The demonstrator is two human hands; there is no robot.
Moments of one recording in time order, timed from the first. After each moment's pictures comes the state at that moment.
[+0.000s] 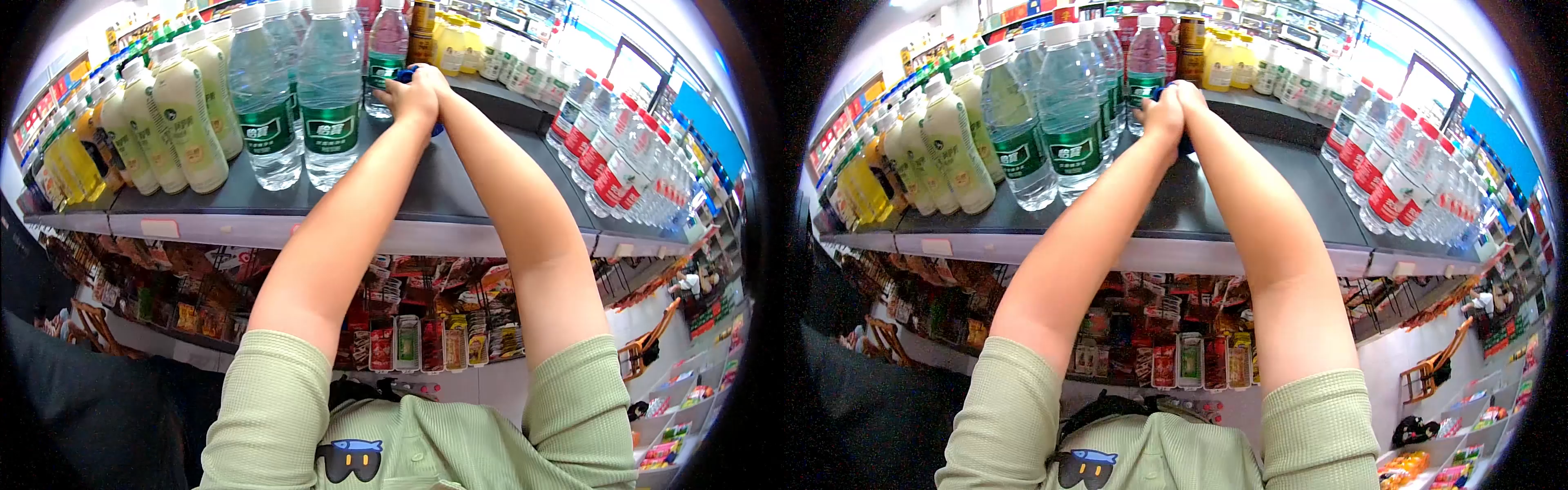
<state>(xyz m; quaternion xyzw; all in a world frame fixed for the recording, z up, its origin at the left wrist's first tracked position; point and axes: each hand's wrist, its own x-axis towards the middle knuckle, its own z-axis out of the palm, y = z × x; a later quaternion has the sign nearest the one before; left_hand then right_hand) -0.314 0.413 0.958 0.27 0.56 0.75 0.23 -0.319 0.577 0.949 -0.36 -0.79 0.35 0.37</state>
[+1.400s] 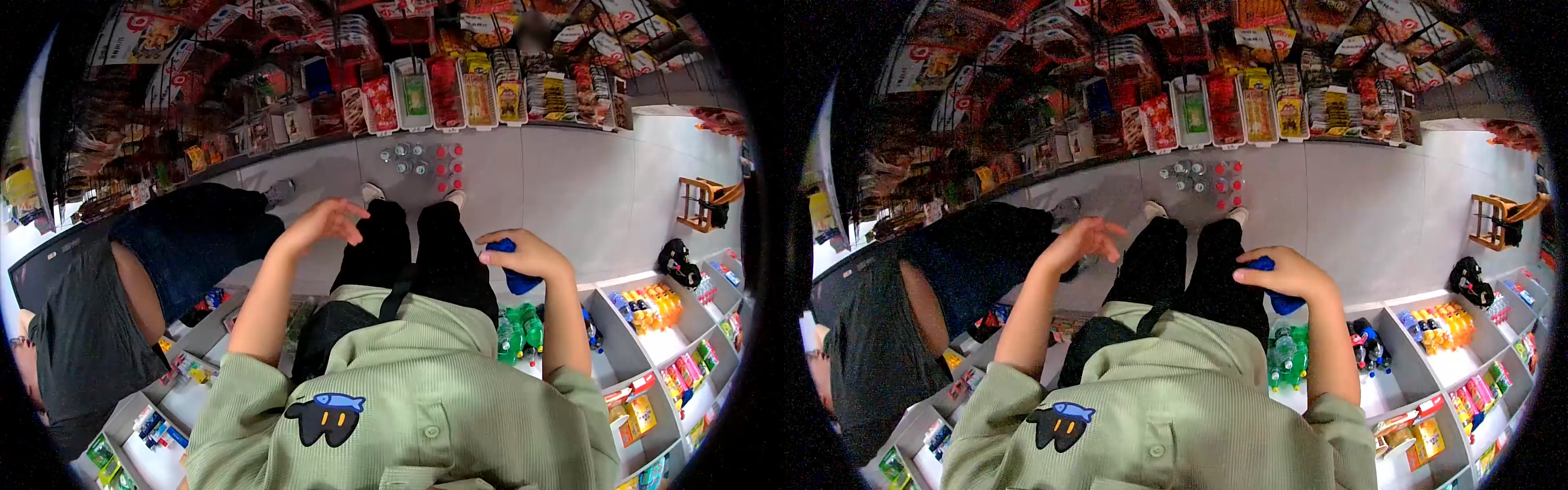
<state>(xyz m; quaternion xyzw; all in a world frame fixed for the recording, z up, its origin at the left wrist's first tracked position) -0.124 0.041 0.542 0.20 0.58 0.21 0.76 0.252 0.161 0.540 -0.38 -0.60 0.70 -0.13</state>
